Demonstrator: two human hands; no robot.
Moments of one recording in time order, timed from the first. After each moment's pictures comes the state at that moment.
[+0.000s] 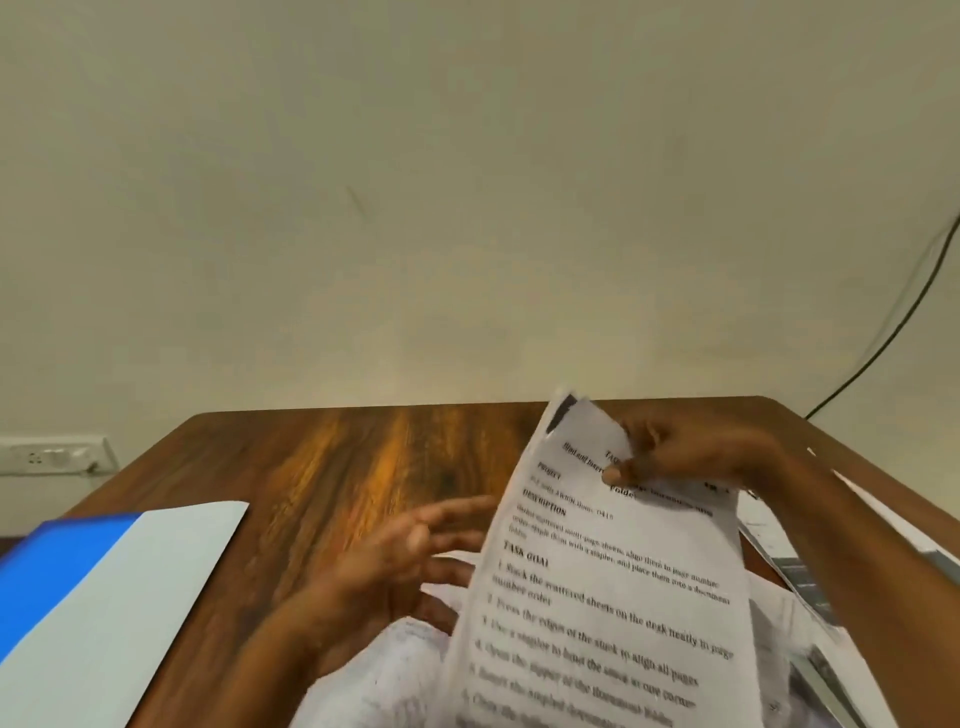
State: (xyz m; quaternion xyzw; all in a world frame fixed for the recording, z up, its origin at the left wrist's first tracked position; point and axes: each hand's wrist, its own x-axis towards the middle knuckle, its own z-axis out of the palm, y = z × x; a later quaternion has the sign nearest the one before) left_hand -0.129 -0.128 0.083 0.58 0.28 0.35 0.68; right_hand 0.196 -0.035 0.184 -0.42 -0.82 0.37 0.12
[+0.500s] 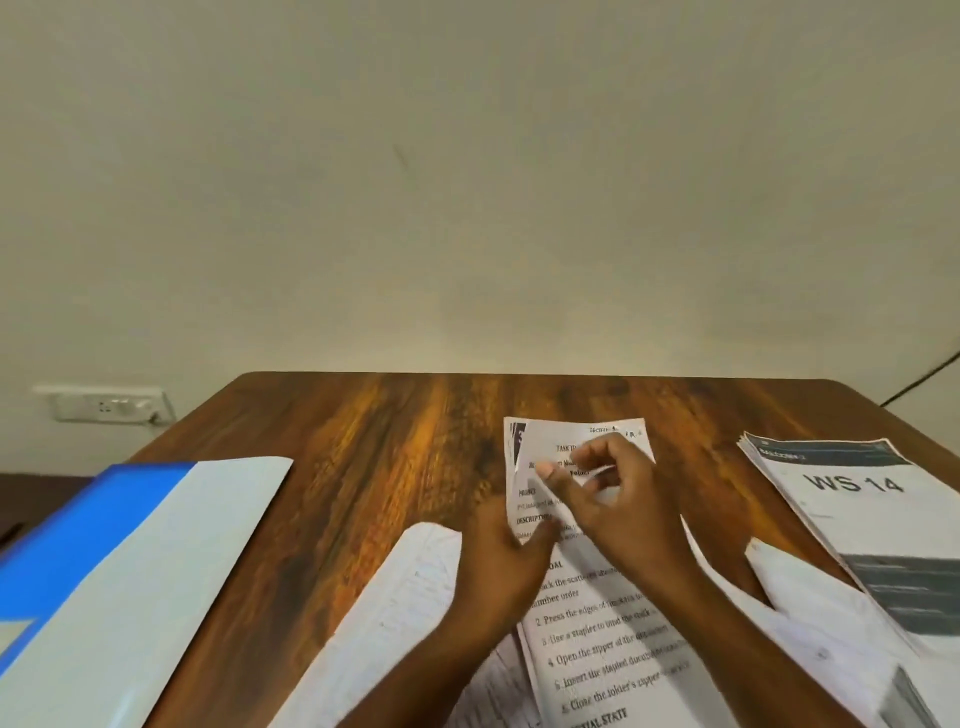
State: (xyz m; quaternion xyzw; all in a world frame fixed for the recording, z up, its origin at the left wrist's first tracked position) left_hand -0.045 -0.101 0.017 0.53 0.53 0.56 0.35; right_hand 0.097 -0.052 0.047 -0.49 -0.68 0.20 0.51
